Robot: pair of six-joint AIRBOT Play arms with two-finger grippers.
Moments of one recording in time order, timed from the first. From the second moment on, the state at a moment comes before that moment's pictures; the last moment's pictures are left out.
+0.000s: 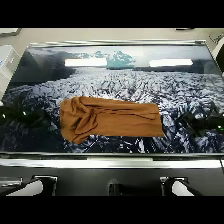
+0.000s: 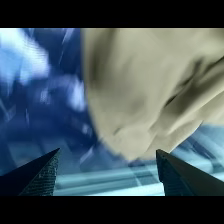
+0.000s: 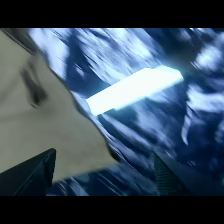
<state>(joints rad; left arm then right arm) 0.36 -1.31 1.00 1.06 -1.42 -1.41 -0.53 -1.21 0.88 -1.09 1.24 1.56</state>
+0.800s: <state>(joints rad) 0.30 -1.34 0.62 0.56 -1.05 -1.19 -0.43 -1.24 0.81 -1.08 1.25 1.53</state>
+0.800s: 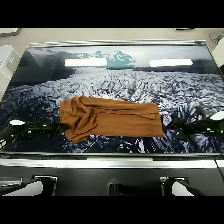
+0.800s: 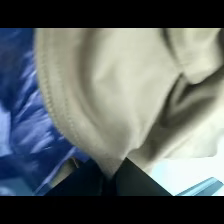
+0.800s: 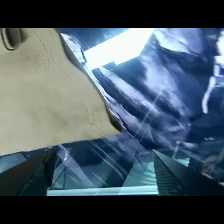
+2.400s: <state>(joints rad) 0.44 -0.69 1.92 0.59 -0.91 -1.30 -0.23 -0.69 1.92 -1.36 0.99 1.53</state>
